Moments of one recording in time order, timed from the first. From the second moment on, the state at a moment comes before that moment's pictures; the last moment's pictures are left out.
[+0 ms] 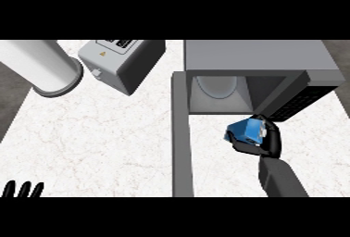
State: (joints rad) left arm 0.72 0.02 0.01 -2.10 0.32 -0.37 -0.39; right arm -0.43 -0.05 -0.31 -0.51 0.04 -0.16 -1.04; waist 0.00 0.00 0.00
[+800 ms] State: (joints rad) left arm 0.75 0.00 -0.04 -2.14 0.29 -0.35 -0.38; right arm 0.10 -0.01 -0.03 -1.38 0.00 -0.08 -0.67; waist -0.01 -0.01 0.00
